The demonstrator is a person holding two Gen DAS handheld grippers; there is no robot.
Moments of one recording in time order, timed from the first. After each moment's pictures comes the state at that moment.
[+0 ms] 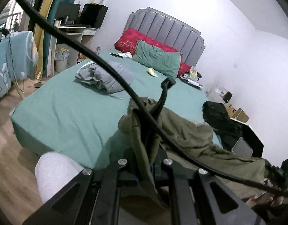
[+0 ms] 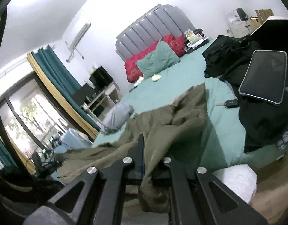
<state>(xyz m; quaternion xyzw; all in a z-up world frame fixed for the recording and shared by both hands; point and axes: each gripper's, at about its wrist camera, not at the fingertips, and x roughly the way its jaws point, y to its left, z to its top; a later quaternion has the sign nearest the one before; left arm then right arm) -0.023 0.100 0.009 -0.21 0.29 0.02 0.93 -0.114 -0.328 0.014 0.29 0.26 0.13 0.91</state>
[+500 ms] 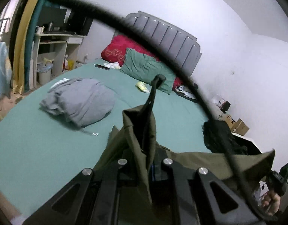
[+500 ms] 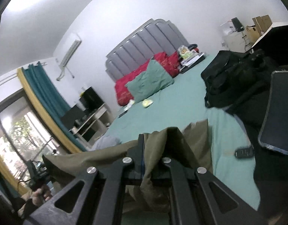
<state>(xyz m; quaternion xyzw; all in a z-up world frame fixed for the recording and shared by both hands) 0.217 0.100 0.007 -0.21 0.26 0.01 0.94 0.096 -0.360 0.009 0.30 0.20 0.07 0.93</state>
